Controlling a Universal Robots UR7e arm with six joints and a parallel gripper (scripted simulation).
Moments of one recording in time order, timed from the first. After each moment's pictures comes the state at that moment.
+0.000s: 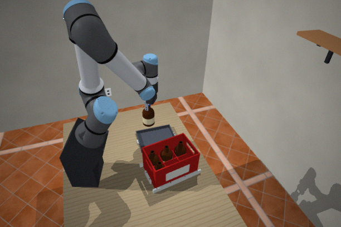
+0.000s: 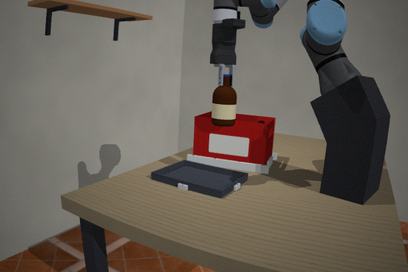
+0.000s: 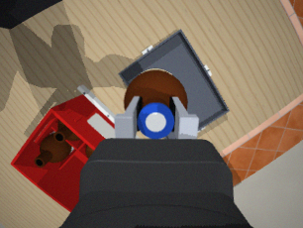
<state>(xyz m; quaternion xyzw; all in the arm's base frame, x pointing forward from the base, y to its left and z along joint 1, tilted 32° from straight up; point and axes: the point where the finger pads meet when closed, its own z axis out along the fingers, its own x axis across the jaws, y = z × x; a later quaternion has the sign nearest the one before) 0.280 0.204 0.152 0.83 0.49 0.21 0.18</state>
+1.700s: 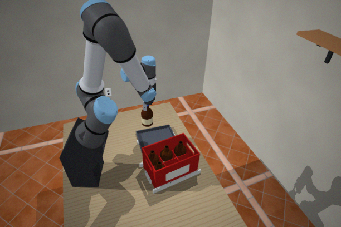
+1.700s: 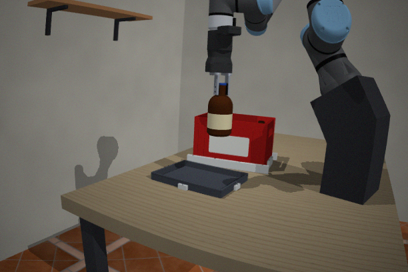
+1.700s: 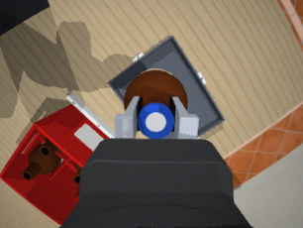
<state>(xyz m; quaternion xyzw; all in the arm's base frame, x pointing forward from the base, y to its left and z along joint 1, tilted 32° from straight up) 0.289 0.232 0.124 0.83 0.48 0.21 0.18</state>
